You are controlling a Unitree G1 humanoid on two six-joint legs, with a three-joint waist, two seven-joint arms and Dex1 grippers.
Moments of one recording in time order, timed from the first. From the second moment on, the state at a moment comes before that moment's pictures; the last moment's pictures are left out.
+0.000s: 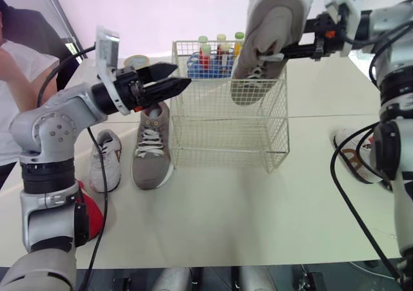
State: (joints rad) left arm -0.84 0.61 0.22 -0.04 -0.88 0.90 -0.87; right arm -1.56 -0.72 0.11 1.19 0.10 -0.12 1.47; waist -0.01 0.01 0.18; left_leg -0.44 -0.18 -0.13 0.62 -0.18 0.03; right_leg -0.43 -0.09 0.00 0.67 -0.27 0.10
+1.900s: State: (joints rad) left arm -1.23 0.57 0.02 1.24 -0.14 0.41 -0.81; right arm -0.90 -0.96 -0.10 -0.45 0.58 0.60 1.11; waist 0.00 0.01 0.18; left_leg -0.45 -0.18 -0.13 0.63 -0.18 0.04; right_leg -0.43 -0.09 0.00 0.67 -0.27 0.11
